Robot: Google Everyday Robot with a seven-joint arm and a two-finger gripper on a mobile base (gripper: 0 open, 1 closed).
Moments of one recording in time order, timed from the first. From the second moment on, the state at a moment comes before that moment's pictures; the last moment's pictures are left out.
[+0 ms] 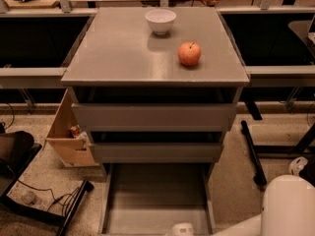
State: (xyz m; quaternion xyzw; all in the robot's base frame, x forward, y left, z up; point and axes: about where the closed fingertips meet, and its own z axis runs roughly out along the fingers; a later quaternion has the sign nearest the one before) arm 0.348 -0.014 0.178 -0.56 0.81 0.09 0.14
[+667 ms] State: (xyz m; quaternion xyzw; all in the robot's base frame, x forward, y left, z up) arm 0.419 0.002 0.183 -0.56 0.81 0.06 0.19
